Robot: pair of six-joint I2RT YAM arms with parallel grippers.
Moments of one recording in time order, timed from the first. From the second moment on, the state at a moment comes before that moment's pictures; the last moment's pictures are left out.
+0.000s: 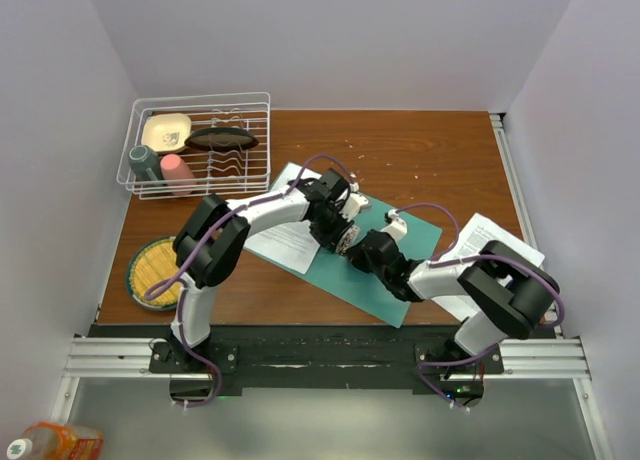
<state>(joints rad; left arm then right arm) -0.75 2.04 1.45 -0.62 0.28 0.12 0.80 1.58 0.45 0.49 0.35 1.09</state>
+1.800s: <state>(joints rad) -0.80 2.04 1.47 -0.67 0.36 0.05 0.79 1.42 0.37 0.36 0.31 1.11</state>
